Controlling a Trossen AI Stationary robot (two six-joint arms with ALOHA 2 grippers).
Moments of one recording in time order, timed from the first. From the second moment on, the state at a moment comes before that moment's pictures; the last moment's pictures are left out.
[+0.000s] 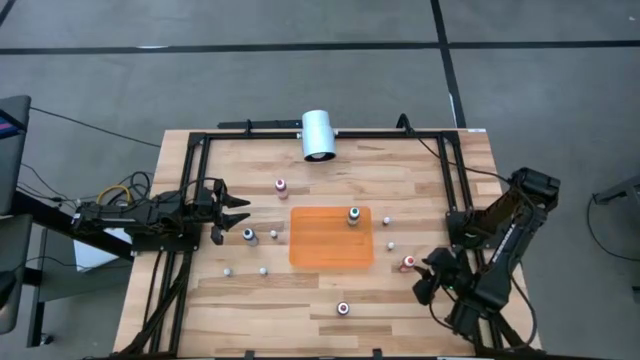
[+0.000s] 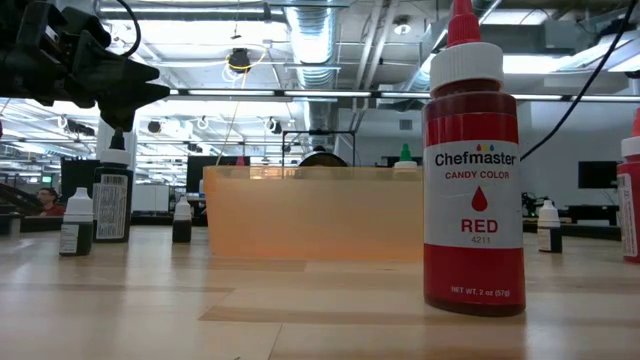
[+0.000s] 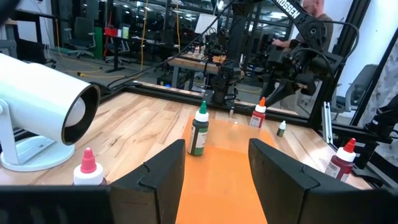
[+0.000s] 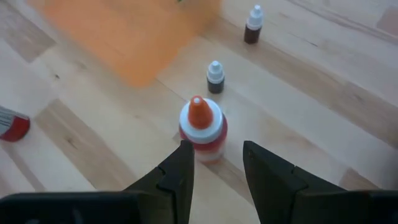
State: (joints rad) left arm -0.02 0.01 0.01 0.06 -0.14 -0.17; right arm 1.09 1.53 0.98 -1.24 0.63 2.03
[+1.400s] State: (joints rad) left arm -0.02 0.01 0.01 0.06 -0.14 -0.17; right arm 0.99 1.53 0.98 -1.10 0.52 1.84
